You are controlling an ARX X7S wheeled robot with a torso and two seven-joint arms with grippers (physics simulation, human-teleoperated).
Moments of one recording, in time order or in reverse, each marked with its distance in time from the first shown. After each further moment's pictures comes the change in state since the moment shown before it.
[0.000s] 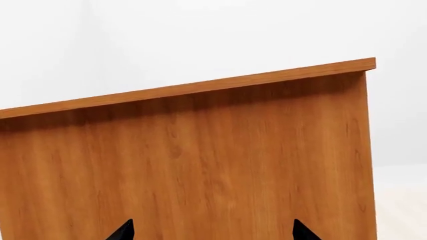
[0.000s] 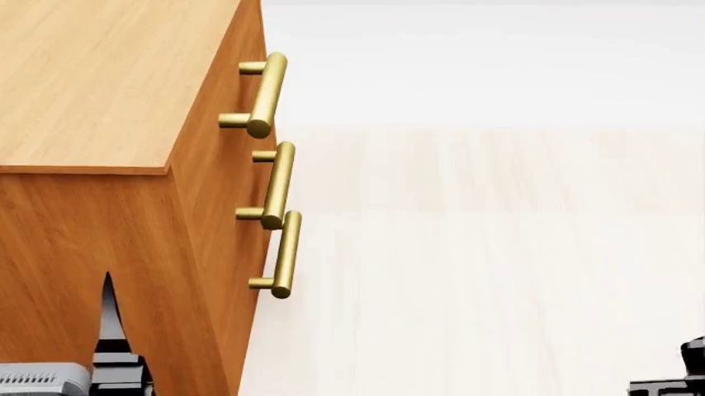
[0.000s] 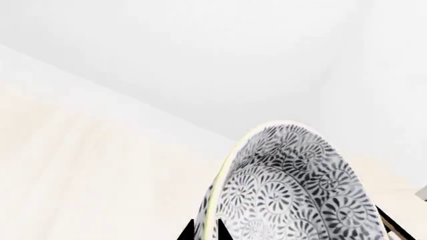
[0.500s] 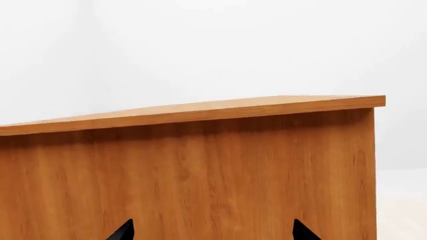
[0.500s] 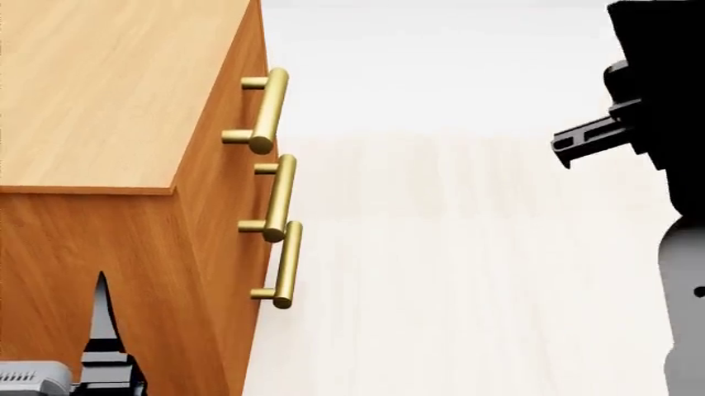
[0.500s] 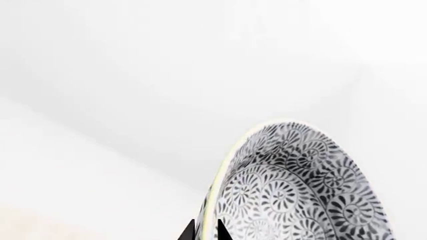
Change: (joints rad) left arm 0.011 -0.012 -0.033 0.012 -0.059 0.013 0.017; right arm 0.931 -0.025 -0.495 -0.044 -0.004 0.569 -0.031
